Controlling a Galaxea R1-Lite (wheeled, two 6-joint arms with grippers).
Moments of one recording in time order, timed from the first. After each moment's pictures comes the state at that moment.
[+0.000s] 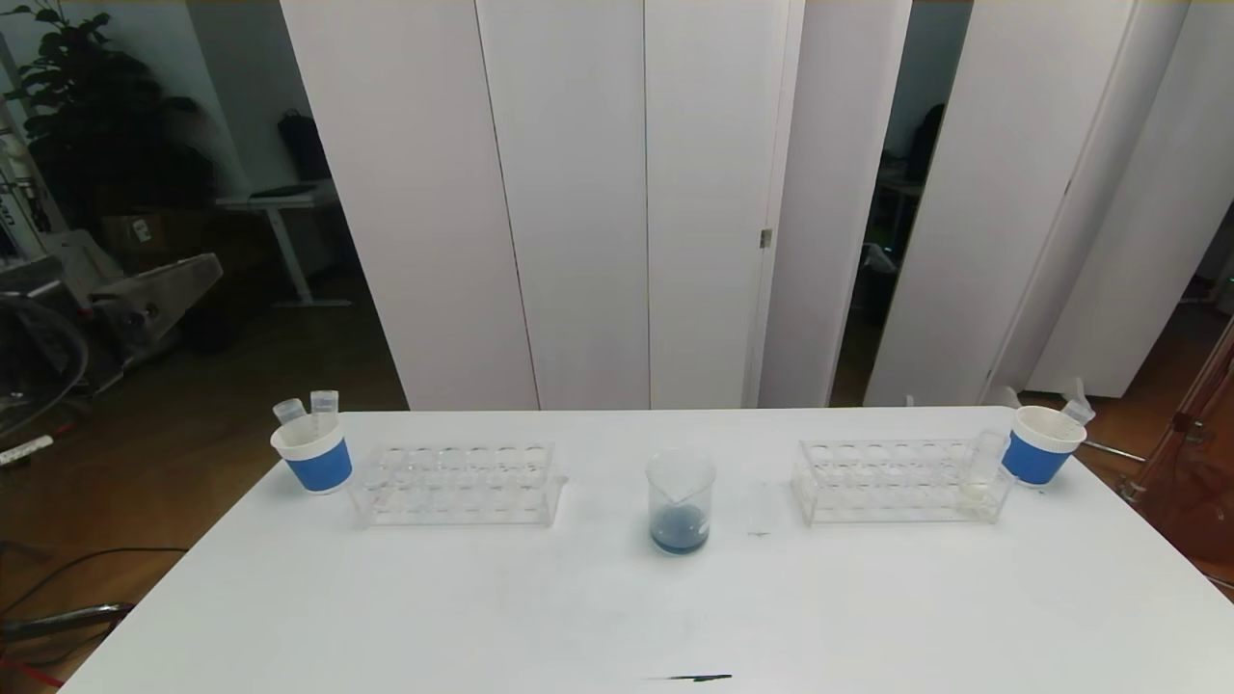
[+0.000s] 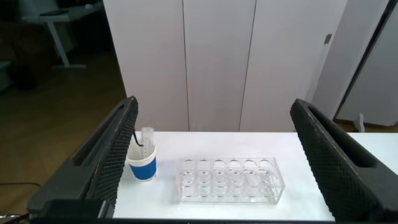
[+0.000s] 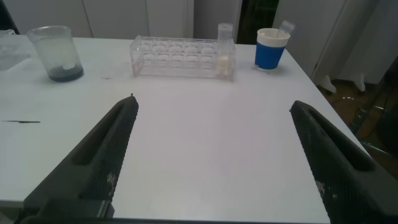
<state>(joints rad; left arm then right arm) -0.01 1.11 -0.71 -0.49 0.04 0.01 0.00 0.00 0.00 -0.01 0.01 0.00</state>
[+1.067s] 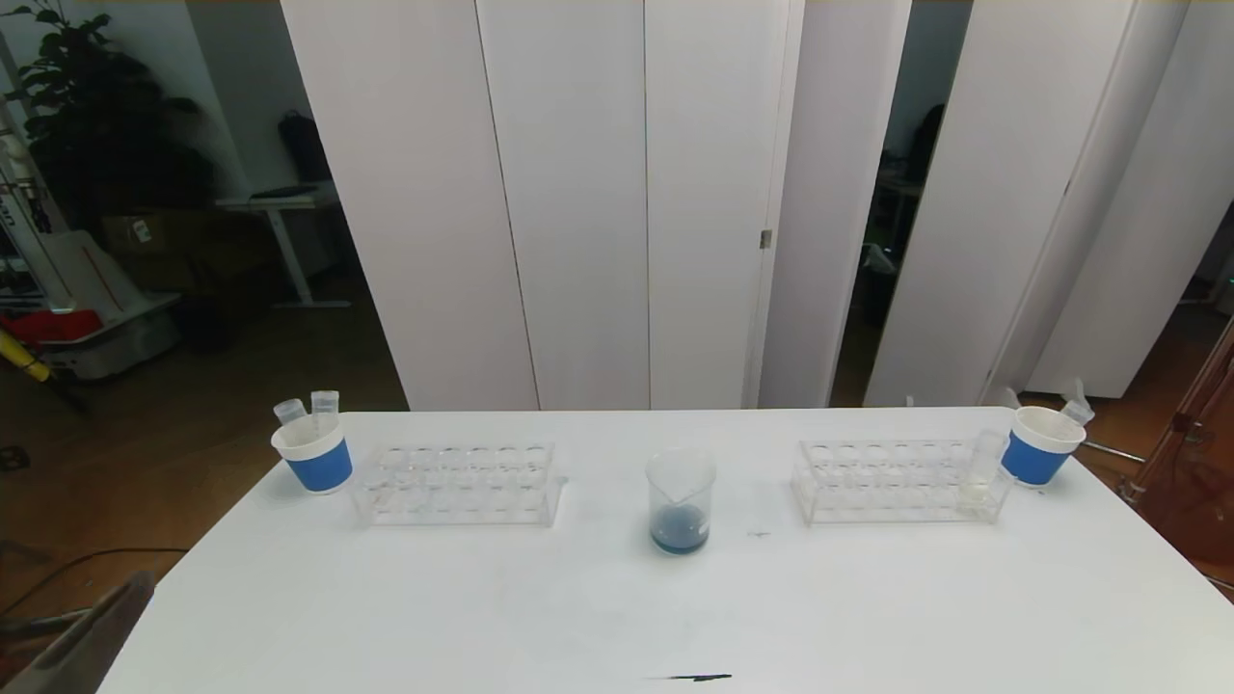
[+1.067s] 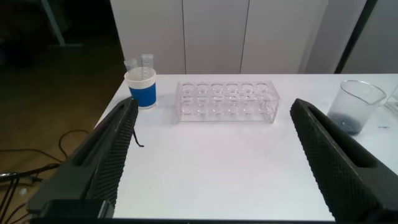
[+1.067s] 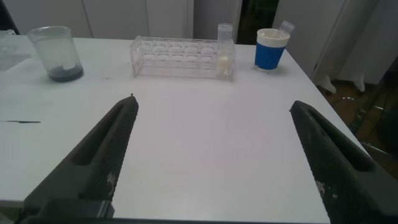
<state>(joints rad) -0.01 0.60 -0.14 -0.49 0.03 0.00 0.00 0.00 0.00 -0.01 0.01 0.00</state>
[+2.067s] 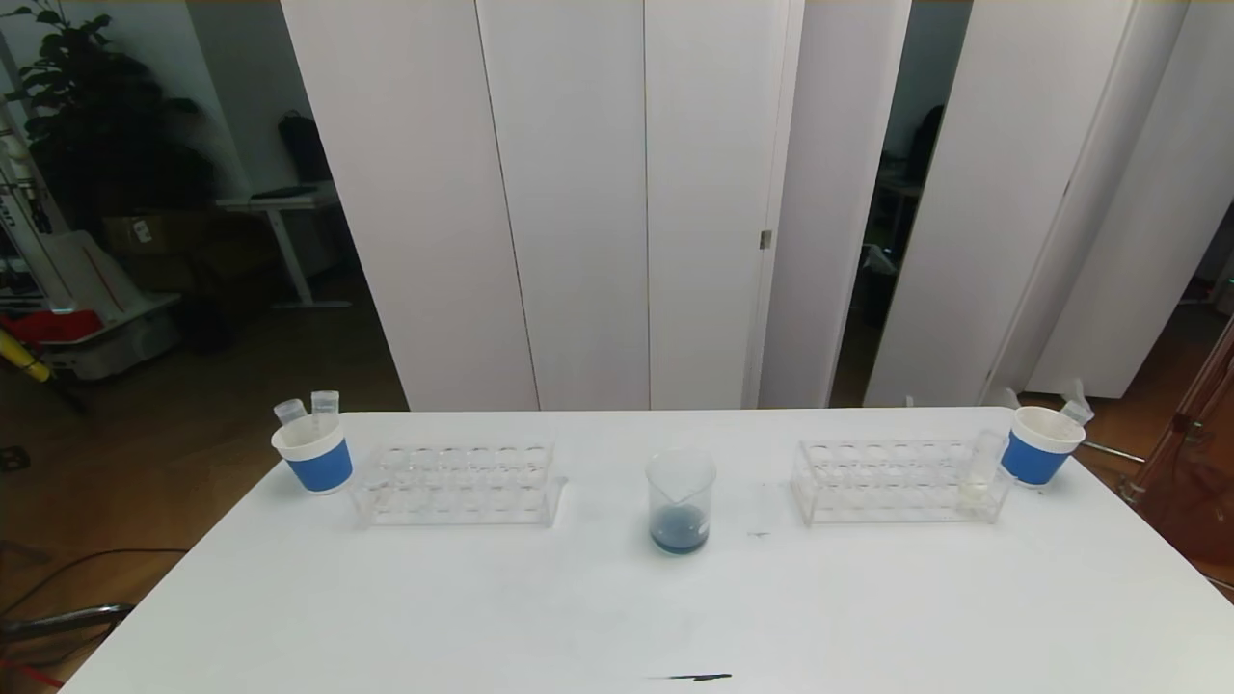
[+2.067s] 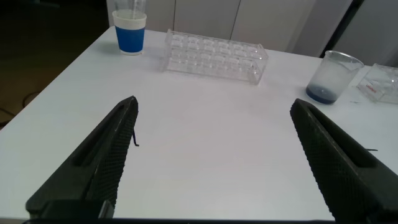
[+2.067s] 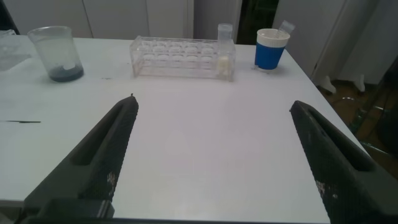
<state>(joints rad) 0.01 0.10 0.00 -0.09 0.01 -0.17 0.00 0.00 0.00 -0.01 0.01 0.00</state>
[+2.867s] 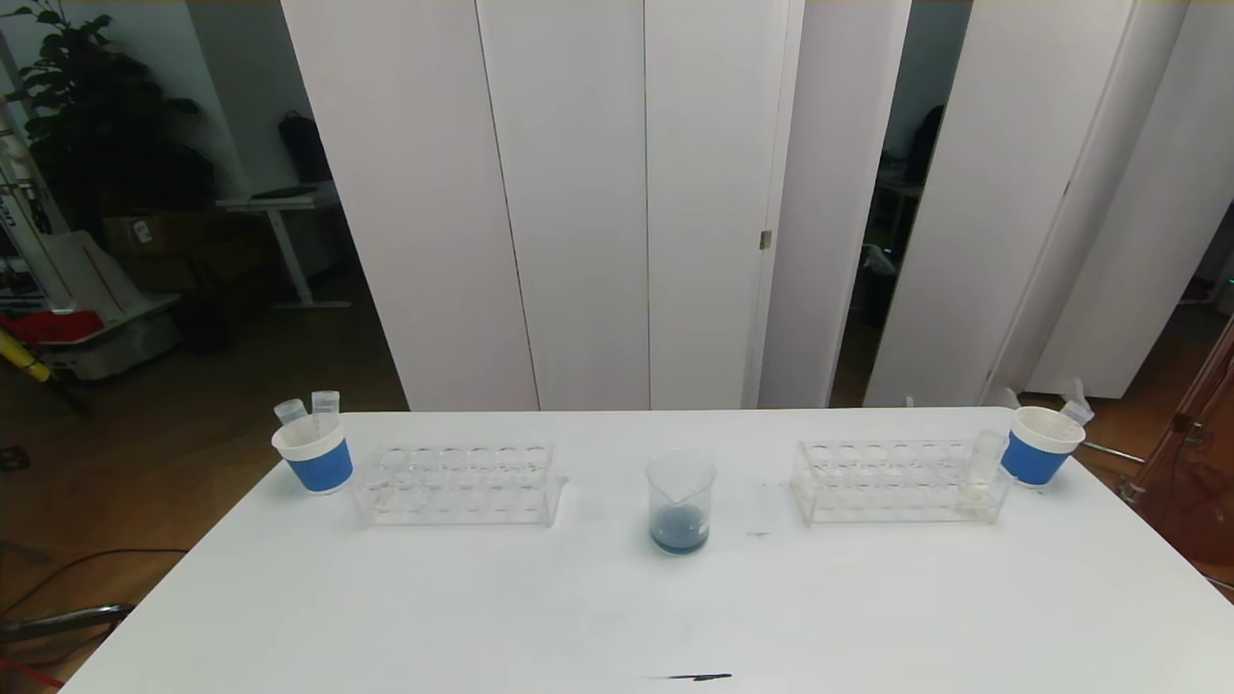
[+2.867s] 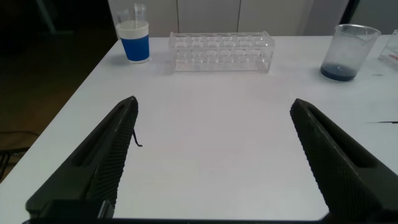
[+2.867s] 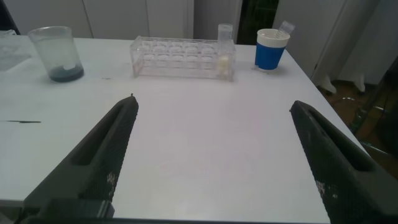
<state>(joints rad) 0.00 0.00 0.00 0.00 0.00 -0.01 0.00 0.00 0.00 -0.01 0.01 0.00</state>
